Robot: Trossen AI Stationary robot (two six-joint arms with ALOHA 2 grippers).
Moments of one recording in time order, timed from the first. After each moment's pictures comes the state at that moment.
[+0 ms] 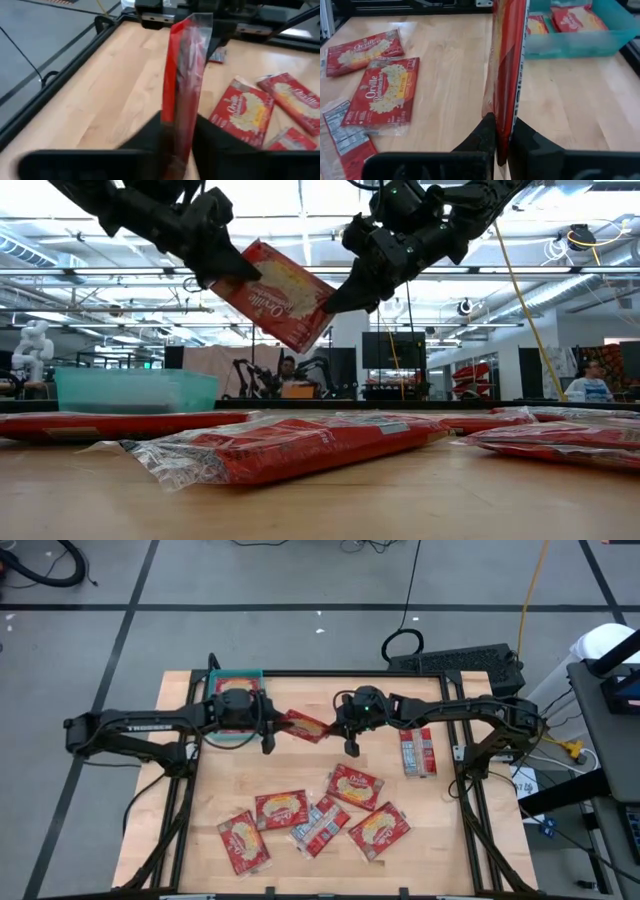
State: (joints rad) left arm 0.28 1.10 0.67 0.01 0.09 -0.03; right arm -0.27 1.58 0.95 0.07 -0.29 -0.12
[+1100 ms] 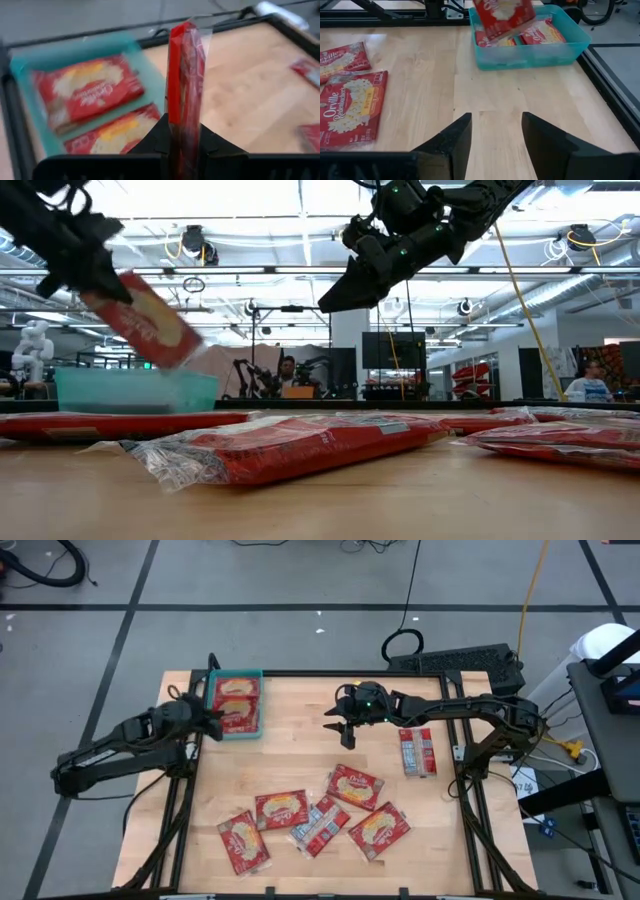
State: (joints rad) left arm 0.39 0.34 0.52 -0.78 -0.35 -0.55; right arm -0.29 1.58 0.95 0.13 -0.18 -0.12
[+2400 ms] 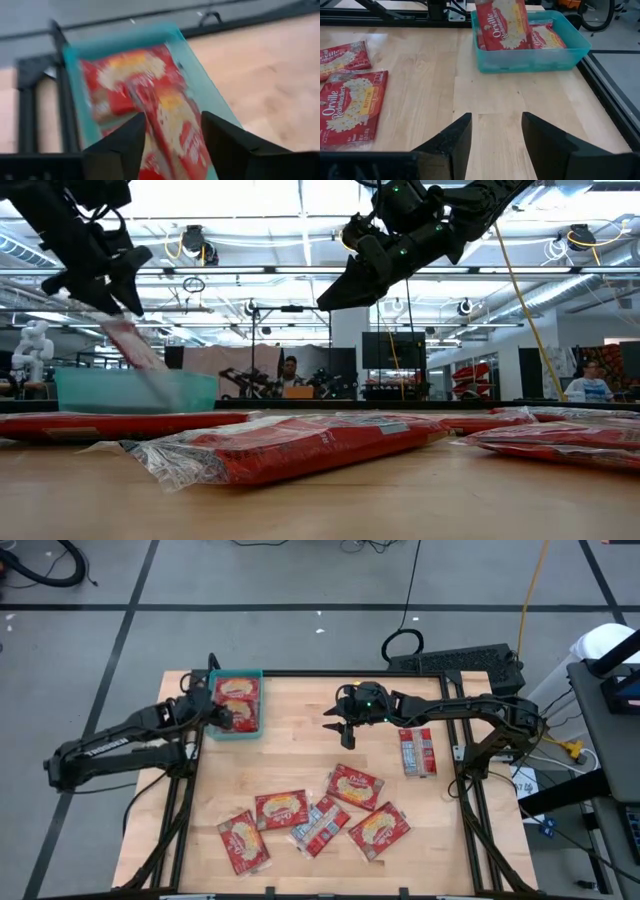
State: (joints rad) left arm 0.46 0.60 0.60 -0.82 -0.49 -0.60; right arm -0.29 1.58 0.95 0.15 -0.19 -0.15
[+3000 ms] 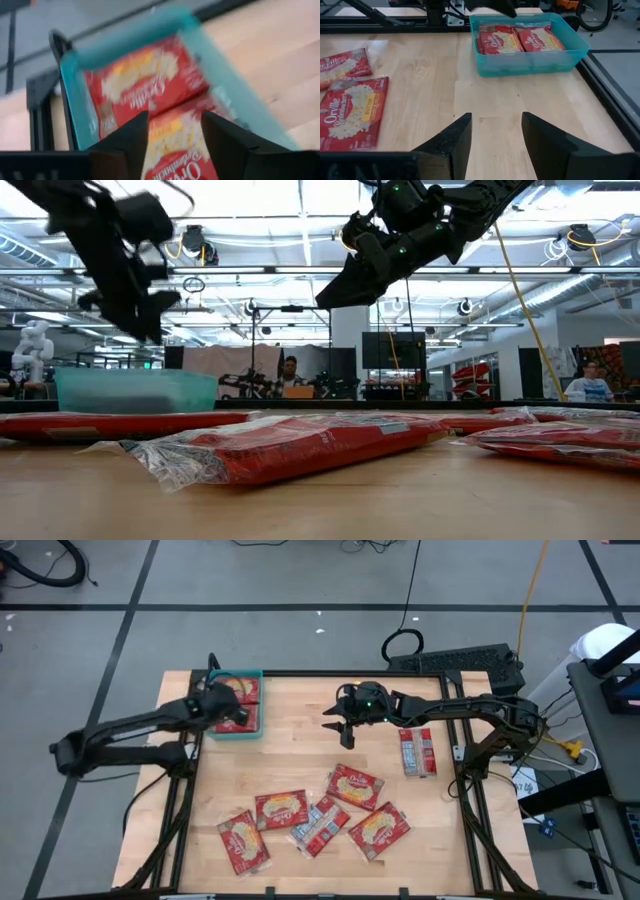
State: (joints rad) left arm 0.51 0.94 0.58 -0.61 -0.53 -0.46; right arm -0.29 1.58 0.95 0.16 -0.19 -0.12
